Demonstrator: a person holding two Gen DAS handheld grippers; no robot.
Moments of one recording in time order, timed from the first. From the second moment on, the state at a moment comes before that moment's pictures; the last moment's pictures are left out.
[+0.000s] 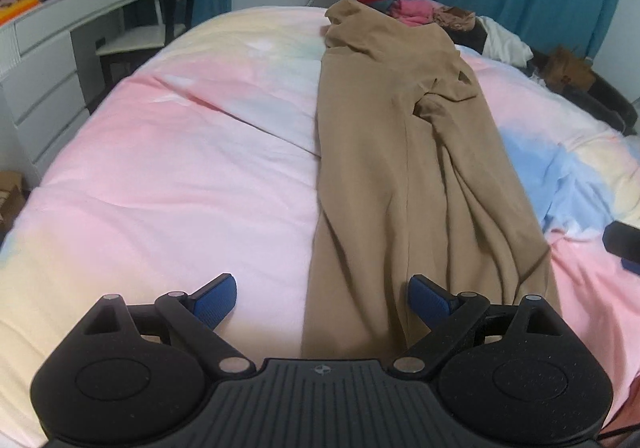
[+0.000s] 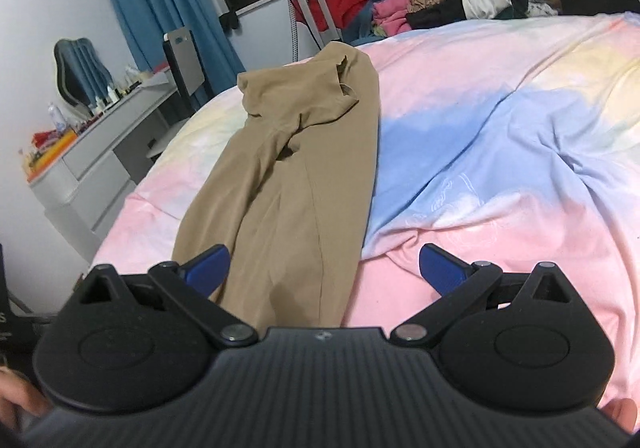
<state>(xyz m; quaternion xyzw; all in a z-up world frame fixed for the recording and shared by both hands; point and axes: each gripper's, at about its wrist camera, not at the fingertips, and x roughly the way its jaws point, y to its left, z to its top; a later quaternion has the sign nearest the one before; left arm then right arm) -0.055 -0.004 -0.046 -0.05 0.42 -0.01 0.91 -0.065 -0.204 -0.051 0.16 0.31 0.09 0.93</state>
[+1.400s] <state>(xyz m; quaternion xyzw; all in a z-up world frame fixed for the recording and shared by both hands) -0.139 0.042 0.031 -0.31 0.26 -0.17 0.90 -0.133 -0.236 -0.009 0.30 0.31 0.21 0.88</state>
